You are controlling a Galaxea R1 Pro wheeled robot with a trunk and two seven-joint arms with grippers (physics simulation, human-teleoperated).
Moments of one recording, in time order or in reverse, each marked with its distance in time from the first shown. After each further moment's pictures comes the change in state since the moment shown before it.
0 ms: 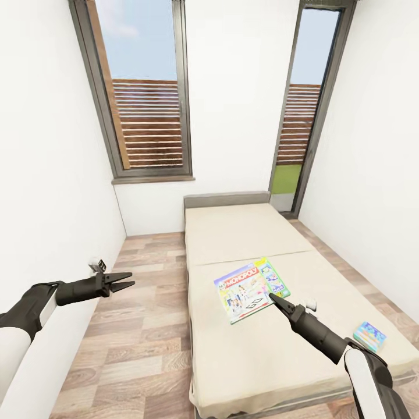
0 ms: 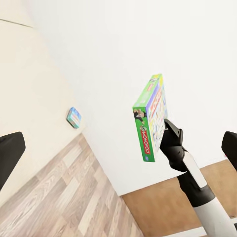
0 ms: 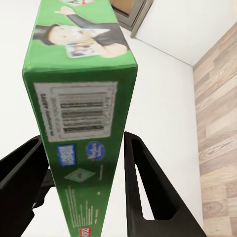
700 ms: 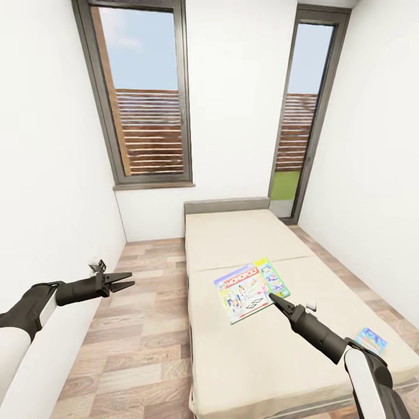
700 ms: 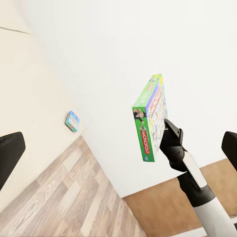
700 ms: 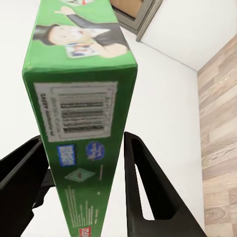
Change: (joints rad) left arm 0.000 0.000 0.000 0.000 0.000 0.000 0.000; right arm 0.000 -0.001 0.000 0.000 0.001 0.000 -0.002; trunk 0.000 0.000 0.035
